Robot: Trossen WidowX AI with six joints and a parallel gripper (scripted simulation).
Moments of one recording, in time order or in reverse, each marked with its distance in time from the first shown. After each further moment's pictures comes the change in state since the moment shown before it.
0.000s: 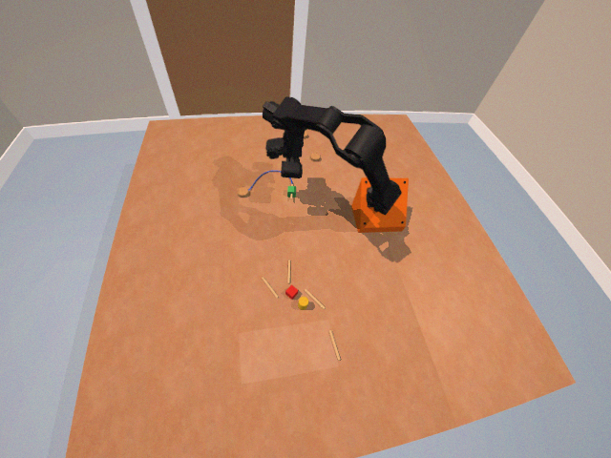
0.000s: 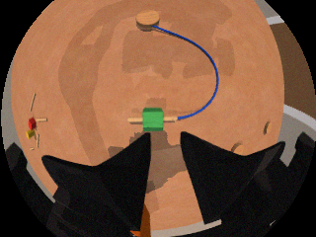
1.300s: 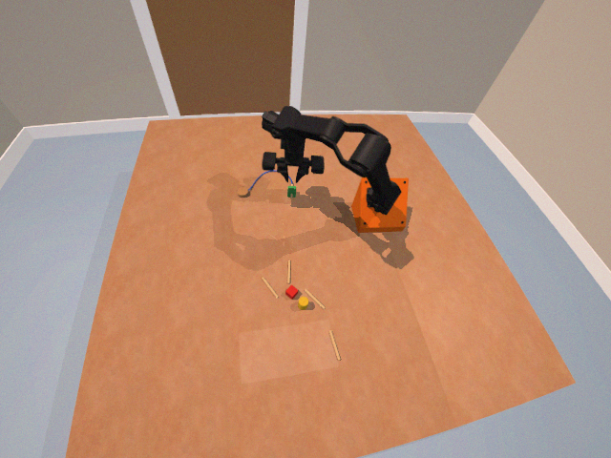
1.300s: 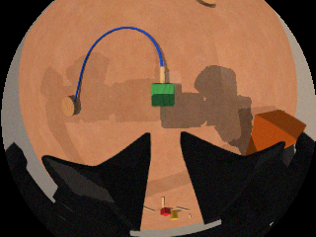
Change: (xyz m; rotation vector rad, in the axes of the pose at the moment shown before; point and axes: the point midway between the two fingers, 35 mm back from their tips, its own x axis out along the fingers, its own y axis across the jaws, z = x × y) arm 0.006 0.035 -0.007 1.595 0.052 0.002
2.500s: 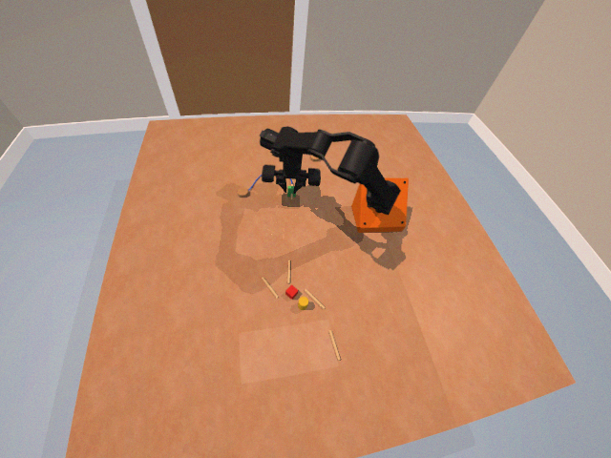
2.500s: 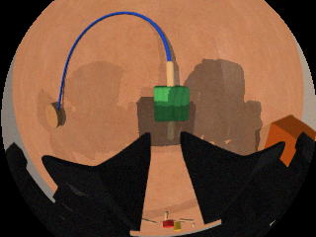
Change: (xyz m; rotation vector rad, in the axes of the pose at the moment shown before) arm 0.053 0.004 0.000 0.003 -0.001 0.006
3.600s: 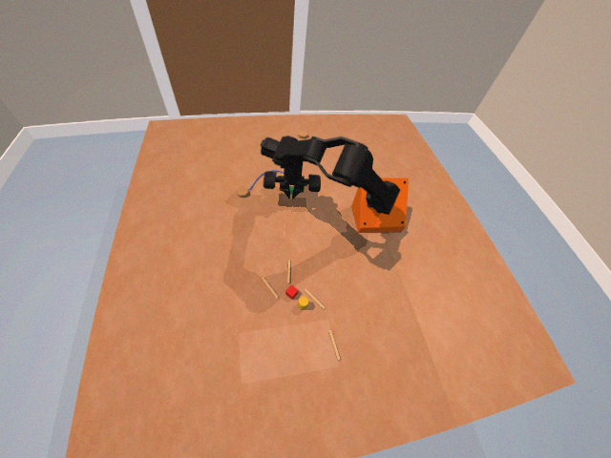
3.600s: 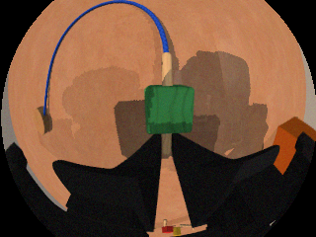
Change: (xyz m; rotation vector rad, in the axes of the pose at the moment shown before) arm 0.027 -0.005 -0.002 0.003 0.007 -0.008
